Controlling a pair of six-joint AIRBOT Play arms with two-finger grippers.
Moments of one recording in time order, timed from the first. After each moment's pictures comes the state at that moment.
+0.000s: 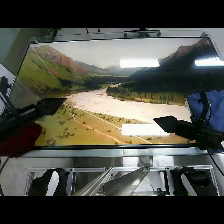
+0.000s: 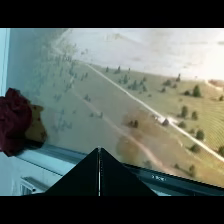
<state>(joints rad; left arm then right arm) 0.40 -0.70 0.76 0.45 -1.22 -0.99 0.06 -0.44 0.58 -0.73 1.03 1.62</state>
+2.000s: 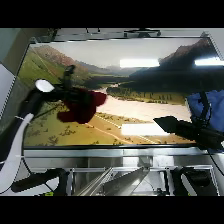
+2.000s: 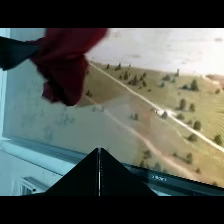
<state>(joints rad) -0.20 -1.35 1.15 0.86 -1.06 -1.16 0.06 -0.44 0.58 -0.73 1.03 1.62</state>
